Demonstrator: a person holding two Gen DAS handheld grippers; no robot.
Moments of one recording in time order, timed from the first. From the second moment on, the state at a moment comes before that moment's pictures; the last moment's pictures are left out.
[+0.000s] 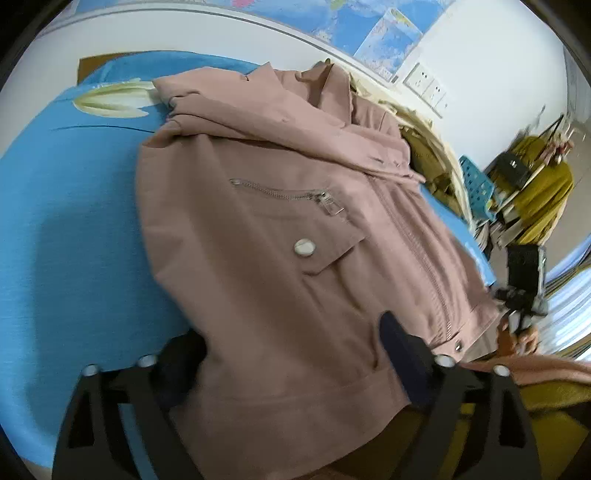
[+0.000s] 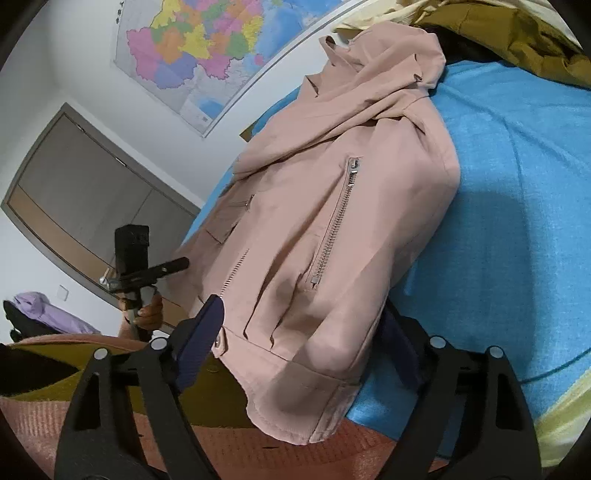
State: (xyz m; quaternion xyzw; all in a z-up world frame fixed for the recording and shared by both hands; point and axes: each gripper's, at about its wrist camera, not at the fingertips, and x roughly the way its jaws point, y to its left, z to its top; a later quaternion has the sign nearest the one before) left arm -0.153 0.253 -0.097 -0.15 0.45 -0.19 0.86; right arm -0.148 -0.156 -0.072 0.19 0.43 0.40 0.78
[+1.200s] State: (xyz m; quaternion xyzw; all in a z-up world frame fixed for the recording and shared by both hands) left arm -0.166 0.310 0.002 -0.30 0.34 -0.20 0.87; right arm -0.143 -0.194 0.041 0.33 0.30 0.45 0.78
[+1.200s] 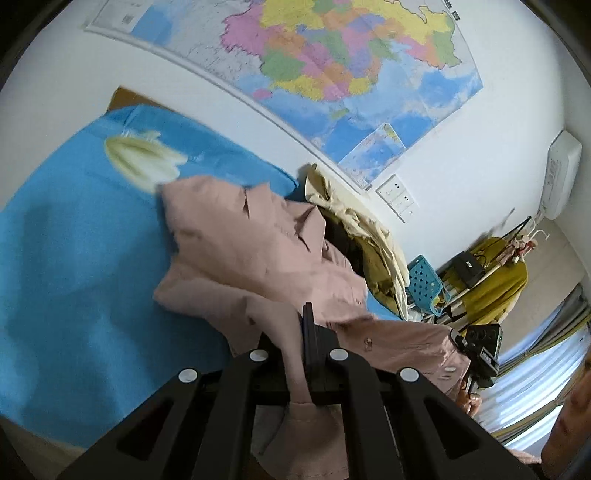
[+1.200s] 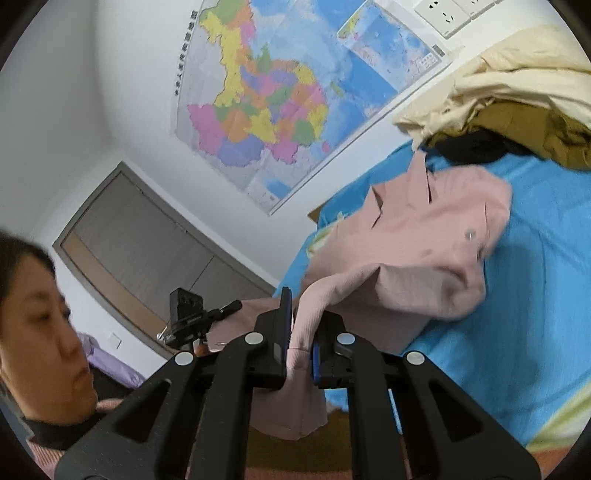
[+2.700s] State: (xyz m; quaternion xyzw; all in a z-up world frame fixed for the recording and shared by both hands) left arm 0.061 0.250 -0.012 -0.02 0.44 -0.16 0.88; right arm 0.067 -0.016 -0.002 -0.03 0.40 0.31 0.86
